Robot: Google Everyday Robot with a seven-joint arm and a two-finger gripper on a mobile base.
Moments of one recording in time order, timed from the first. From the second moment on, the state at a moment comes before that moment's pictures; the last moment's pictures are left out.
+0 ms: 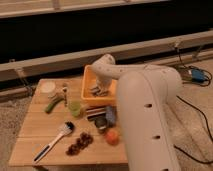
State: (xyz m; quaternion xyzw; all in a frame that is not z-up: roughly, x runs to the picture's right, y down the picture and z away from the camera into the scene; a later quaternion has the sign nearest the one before) arm -0.006 -0.007 0.944 -0.17 0.16 0.67 0.71
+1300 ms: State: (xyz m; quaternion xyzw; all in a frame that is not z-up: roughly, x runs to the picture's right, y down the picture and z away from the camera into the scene) arm 0.164 -0.006 0.866 -0.08 0.28 0.69 0.66
